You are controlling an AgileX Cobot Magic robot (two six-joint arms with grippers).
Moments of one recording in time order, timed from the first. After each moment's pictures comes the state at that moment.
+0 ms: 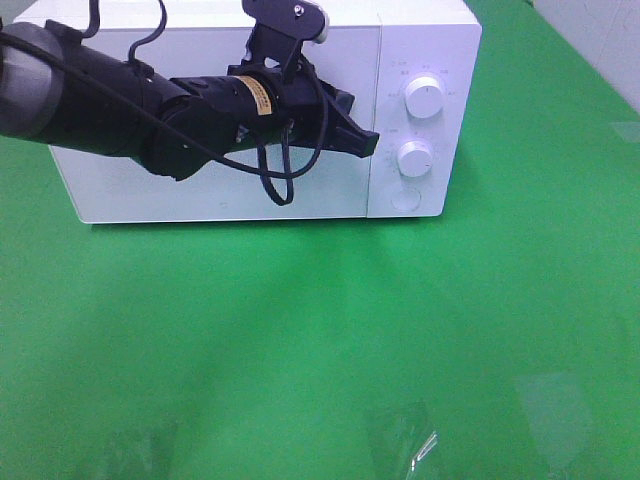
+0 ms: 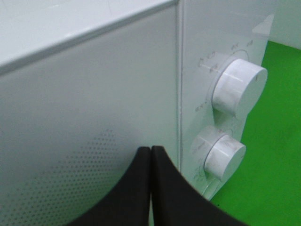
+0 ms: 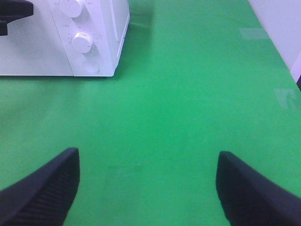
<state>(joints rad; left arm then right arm) -0.66 2.04 -1.27 0.11 -0.36 -0.03 0.04 0.00 -0.49 0.00 0.97 0.05</state>
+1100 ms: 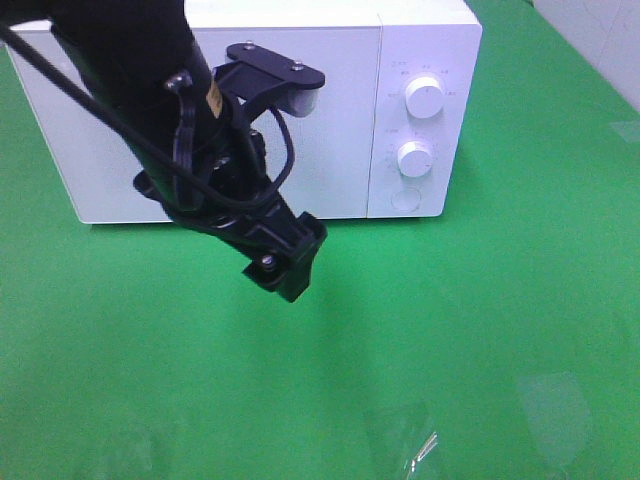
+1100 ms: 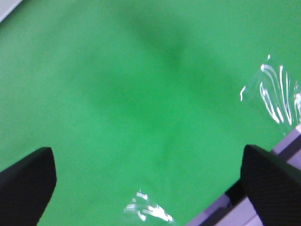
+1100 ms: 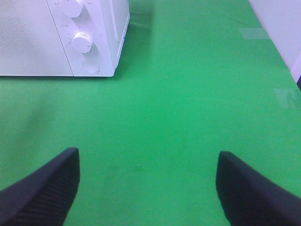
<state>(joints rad) -0.83 1.73 -1.30 0.01 0.94 -0.04 0.04 0.00 -0.49 0.00 0.97 0.05</state>
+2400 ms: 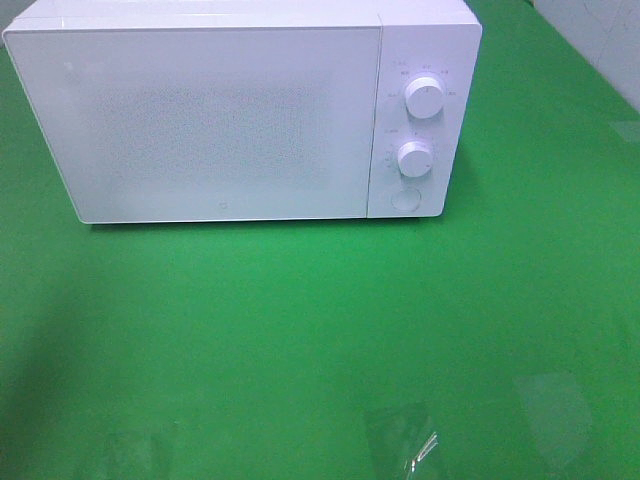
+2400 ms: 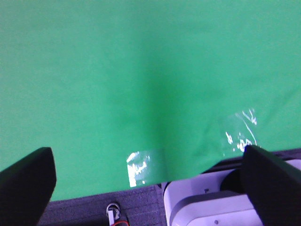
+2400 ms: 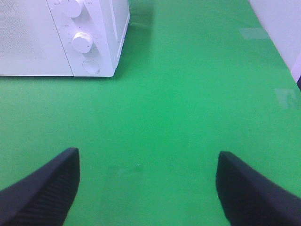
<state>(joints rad) -0.16 1.03 -0.96 -0.04 1.22 0.01 0.04 0.00 -0.49 0.00 0.97 0.05</state>
